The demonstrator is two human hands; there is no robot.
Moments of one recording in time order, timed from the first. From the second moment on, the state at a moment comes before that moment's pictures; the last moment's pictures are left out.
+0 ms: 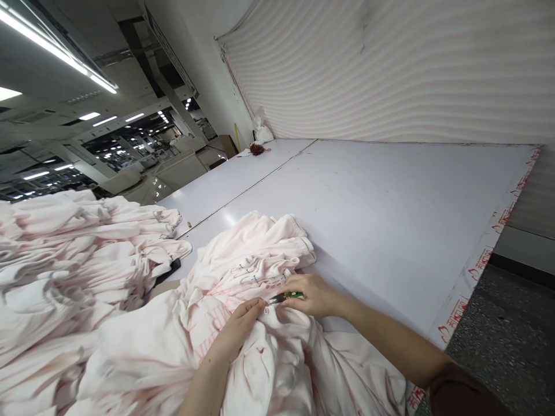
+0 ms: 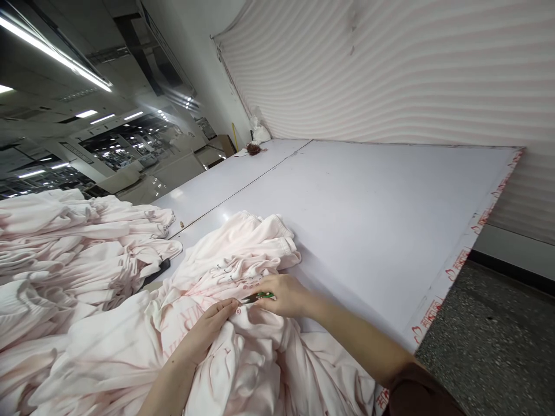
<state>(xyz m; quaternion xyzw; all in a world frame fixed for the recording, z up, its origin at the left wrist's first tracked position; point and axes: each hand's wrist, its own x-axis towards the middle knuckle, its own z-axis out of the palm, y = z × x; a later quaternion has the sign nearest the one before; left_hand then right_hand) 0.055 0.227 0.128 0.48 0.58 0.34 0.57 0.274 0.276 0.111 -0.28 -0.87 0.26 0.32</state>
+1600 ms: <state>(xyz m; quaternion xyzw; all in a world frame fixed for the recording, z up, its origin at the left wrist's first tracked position) 0.068 0.173 0.094 0.79 0.38 0.45 -0.12 0.279 0.190 0.092 -0.34 -0.69 0.45 0.45</state>
